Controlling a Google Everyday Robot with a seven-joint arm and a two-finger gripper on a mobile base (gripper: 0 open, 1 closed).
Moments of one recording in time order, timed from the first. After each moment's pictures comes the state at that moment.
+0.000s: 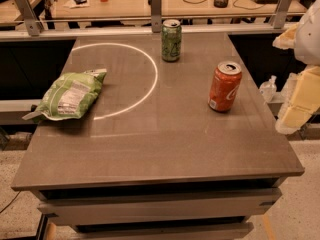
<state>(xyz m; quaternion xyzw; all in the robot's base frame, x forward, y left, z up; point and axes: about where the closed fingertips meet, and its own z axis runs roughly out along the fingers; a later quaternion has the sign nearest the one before) 0.438 -0.217 0.976 -0.60 0.78 -0.03 0.16</state>
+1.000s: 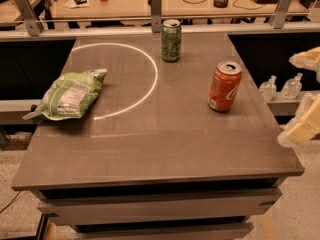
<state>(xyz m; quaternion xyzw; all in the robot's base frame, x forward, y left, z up) 0.431 -0.237 0.949 -0.54 0.80 0.04 0.26</state>
